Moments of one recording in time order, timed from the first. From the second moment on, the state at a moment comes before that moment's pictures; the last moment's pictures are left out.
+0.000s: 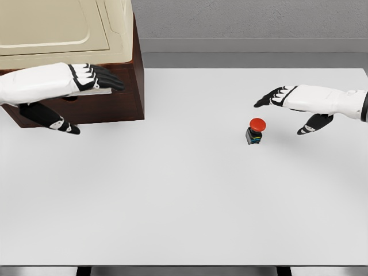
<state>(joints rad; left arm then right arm) -1.18 1.24 -1.28 -1.76 0.24 -0.61 -0.25 -0.71 -0.91 0.66 -1.40 0.17 -0.60 0.61</state>
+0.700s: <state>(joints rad) -1.30 1.22 -1.27 -1.76 0.37 -0.61 -0.61 -0.72 -0.84 0.68 -1.33 0.18 -0.59 0.61</state>
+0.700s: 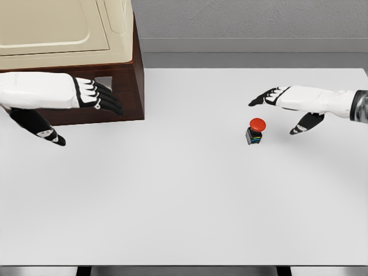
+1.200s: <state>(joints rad) -1.29 1.24 -1.28 -1.76 0.60 -0.29 -0.61 -0.75 -0.77 0.78 -1.32 0.20 -0.53 0.61</state>
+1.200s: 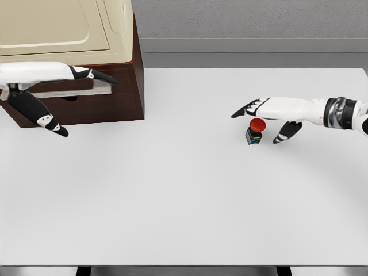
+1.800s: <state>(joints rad) -1.25 1.25 -1.27 -1.74 0.61 -0.05 -0.61 -0.77 -0.76 0.81 -1.30 0.20 -0.53 0.61</state>
